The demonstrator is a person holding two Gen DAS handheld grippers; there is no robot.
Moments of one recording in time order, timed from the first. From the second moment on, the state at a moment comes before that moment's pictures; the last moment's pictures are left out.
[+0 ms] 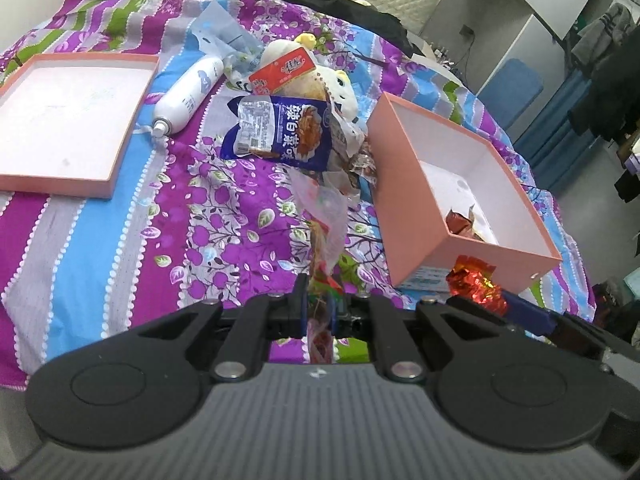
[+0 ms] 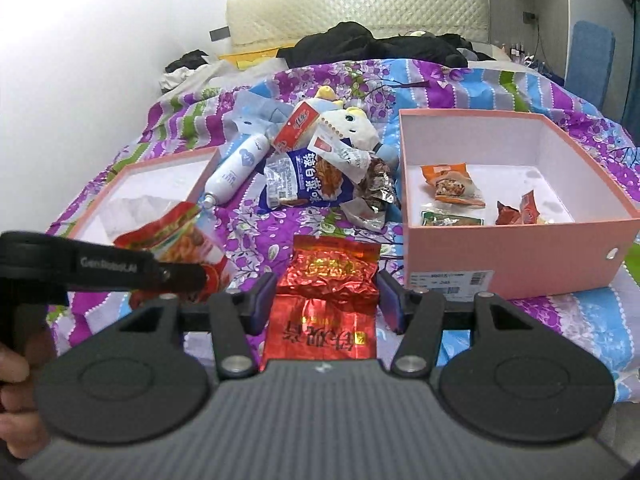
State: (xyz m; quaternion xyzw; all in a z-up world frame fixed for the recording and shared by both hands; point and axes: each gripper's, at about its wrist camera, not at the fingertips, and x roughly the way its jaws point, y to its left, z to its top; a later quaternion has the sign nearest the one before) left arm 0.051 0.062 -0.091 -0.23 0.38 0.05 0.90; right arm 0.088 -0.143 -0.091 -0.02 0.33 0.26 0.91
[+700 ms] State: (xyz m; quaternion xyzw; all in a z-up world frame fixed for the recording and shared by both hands) left arm 0.117 0.014 -0.018 -0.21 0.33 -0.01 0.92; right arm 0.125 -0.205 -0.027 0.01 0.27 0.22 0.94
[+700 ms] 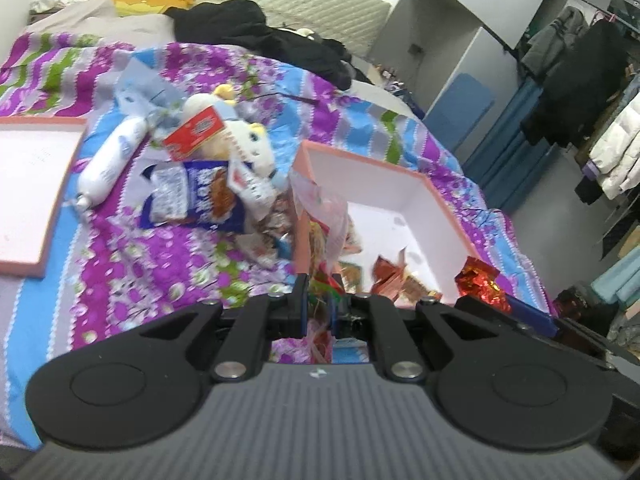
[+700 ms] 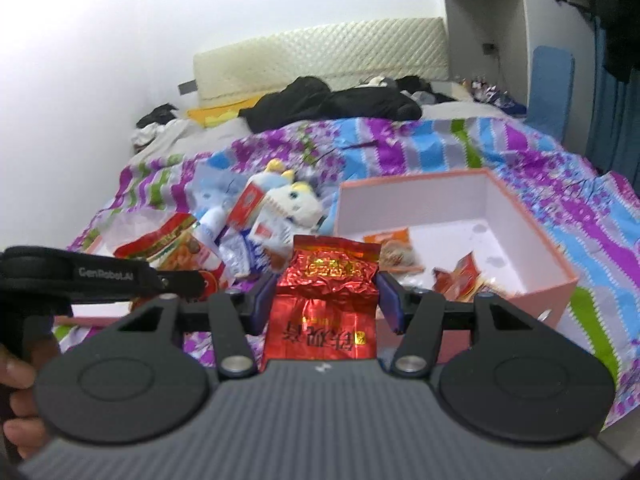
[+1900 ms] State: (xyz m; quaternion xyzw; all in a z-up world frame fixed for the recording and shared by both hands) left arm 0.404 -0.083 -0.103 -0.15 0.45 -0.12 0.87; right arm 0.346 -0.273 -0.123 0.02 0.39 0.13 0.91
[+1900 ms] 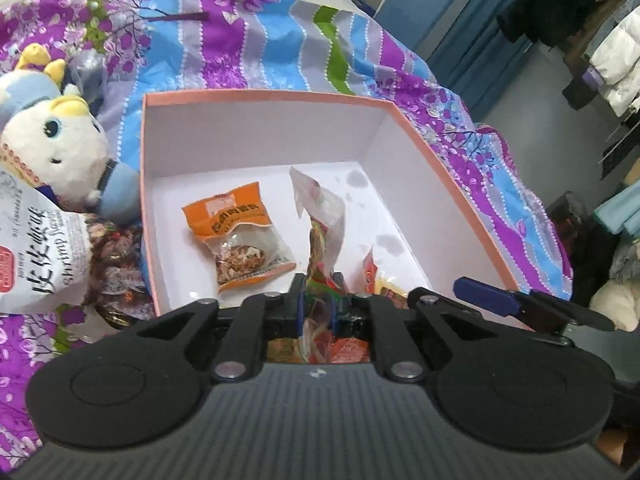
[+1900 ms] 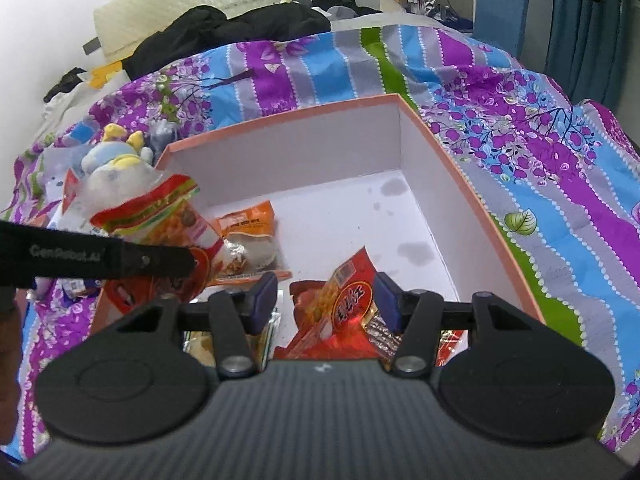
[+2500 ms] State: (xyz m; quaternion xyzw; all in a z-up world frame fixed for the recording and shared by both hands) left arm 0.324 -0.066 -0.032 -0.14 0.40 -0.10 0.90; right arm 0.287 -0.272 -0.068 0.04 0.35 0.13 0.93
